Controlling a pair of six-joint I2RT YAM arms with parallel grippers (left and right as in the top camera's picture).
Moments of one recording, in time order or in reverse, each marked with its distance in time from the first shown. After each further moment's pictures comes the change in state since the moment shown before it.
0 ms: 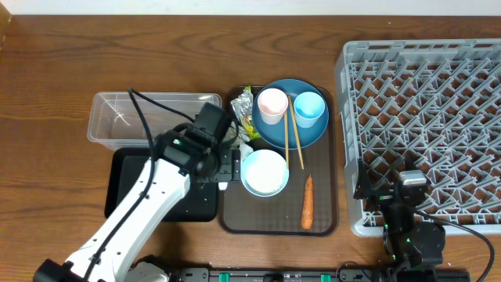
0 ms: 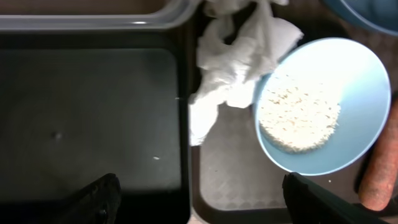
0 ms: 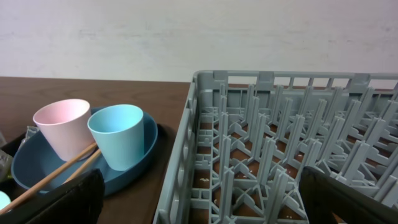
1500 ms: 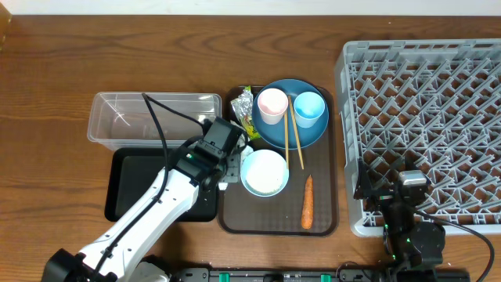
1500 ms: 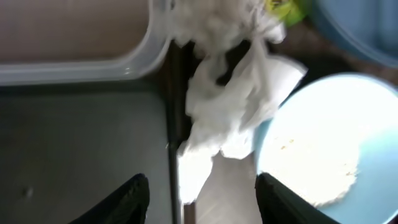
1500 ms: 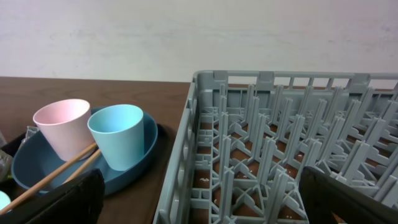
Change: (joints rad) left arm -0.053 0.001 -0.167 0.298 -0.101 -0.026; right arm 0.000 0.000 0.000 0.000 0.000 0.000
